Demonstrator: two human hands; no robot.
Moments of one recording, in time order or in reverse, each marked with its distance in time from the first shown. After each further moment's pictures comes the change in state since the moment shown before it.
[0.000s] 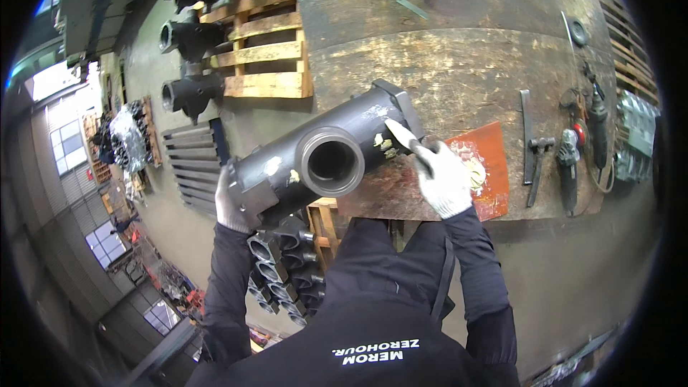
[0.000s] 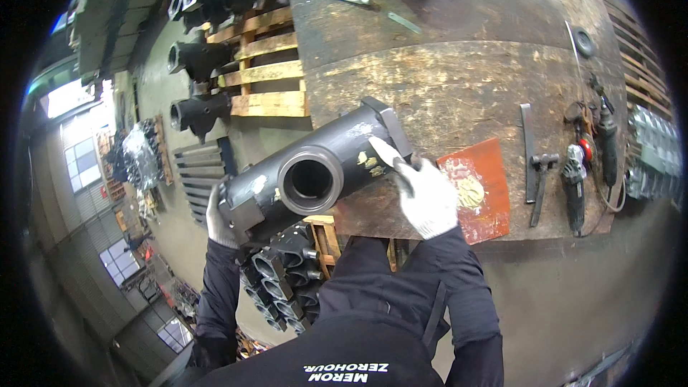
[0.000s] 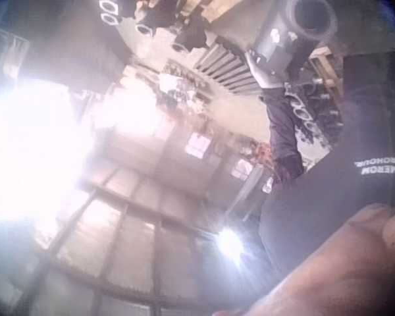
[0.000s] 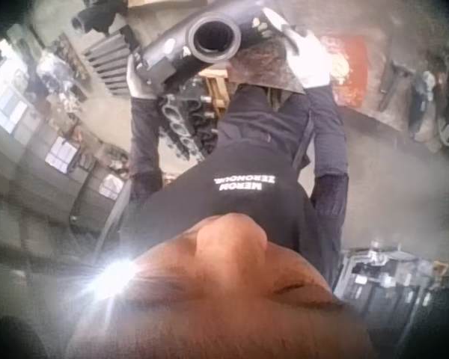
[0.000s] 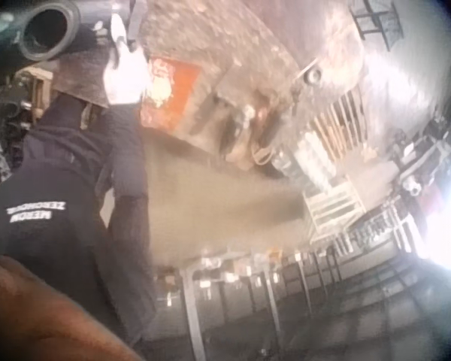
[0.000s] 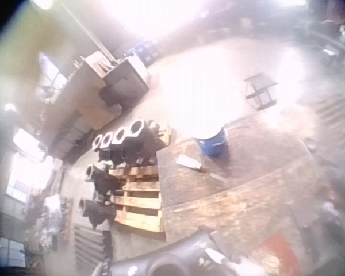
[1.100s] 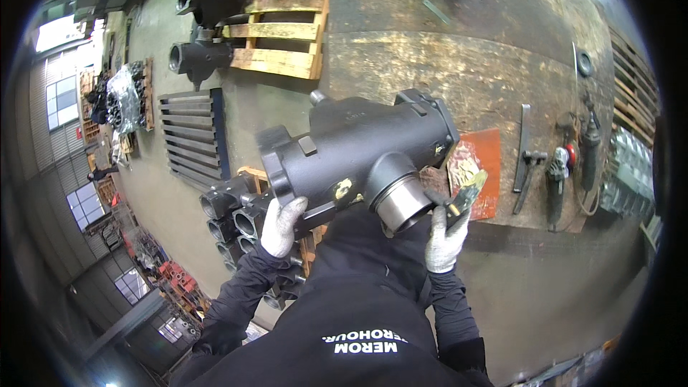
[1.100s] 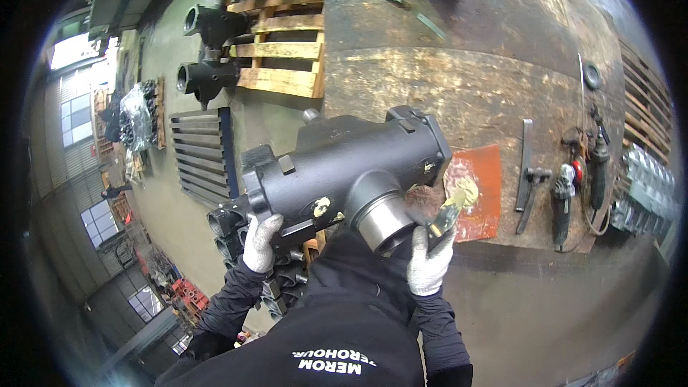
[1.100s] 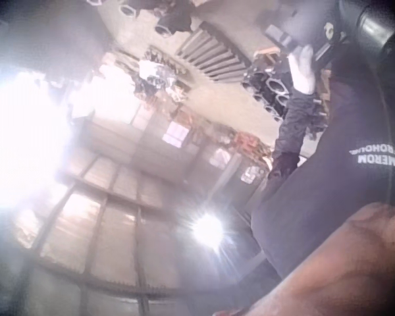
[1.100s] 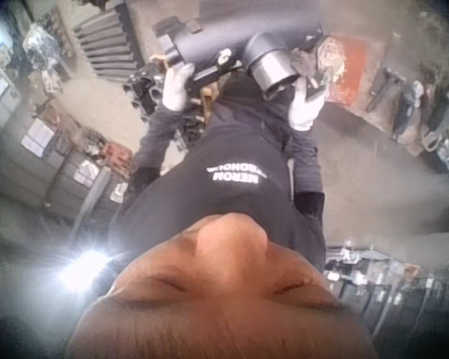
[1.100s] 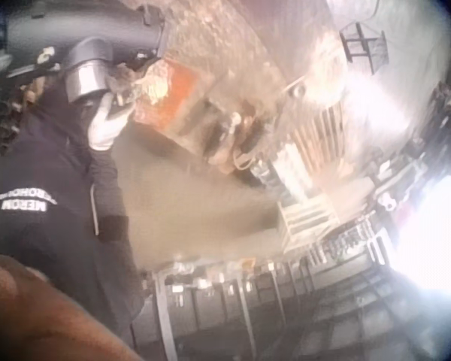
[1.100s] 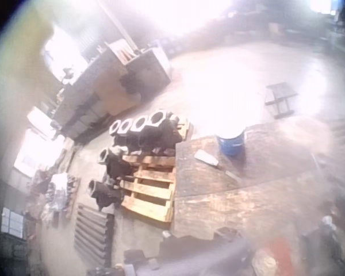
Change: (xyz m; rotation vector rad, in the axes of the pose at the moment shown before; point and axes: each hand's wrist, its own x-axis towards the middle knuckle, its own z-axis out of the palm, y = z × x) left_hand -0.115 -0.087 0.013 0.604 0.000 0.193; right_hand -0.123 -0.051 -0.031 0.881 0.167 0.661
